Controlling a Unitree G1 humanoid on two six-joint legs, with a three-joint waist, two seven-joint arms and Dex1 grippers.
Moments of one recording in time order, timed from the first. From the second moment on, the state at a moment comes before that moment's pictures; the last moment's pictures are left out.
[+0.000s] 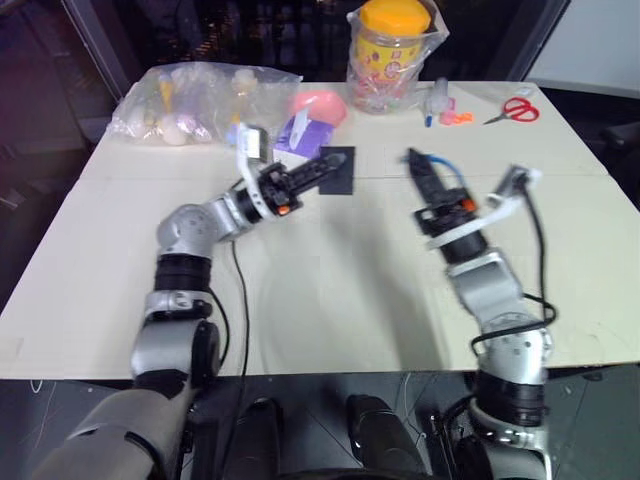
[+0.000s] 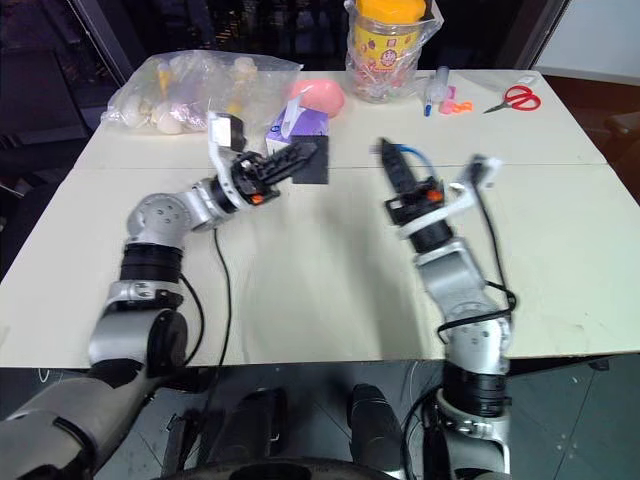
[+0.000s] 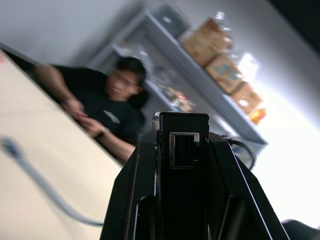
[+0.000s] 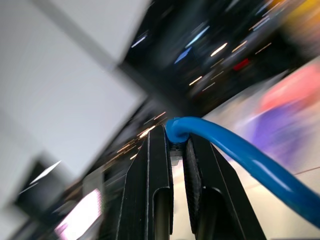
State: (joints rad) left arm -0.94 0.28 0.25 0.57 -0.83 0.92 -1.10; right arm -0.32 -0.18 -0.31 -0.35 1.17 0.47 0.07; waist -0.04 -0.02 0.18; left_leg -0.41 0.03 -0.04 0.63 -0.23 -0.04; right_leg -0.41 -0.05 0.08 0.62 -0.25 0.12
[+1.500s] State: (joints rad) left arm -1.01 -0.08 0.05 1.26 -0.10 -0.36 -0.59; right arm -0.23 -0.19 -0.35 -0.31 1.12 0.84 -0.13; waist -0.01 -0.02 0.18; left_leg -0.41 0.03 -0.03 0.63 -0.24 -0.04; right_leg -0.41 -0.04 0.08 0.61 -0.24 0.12
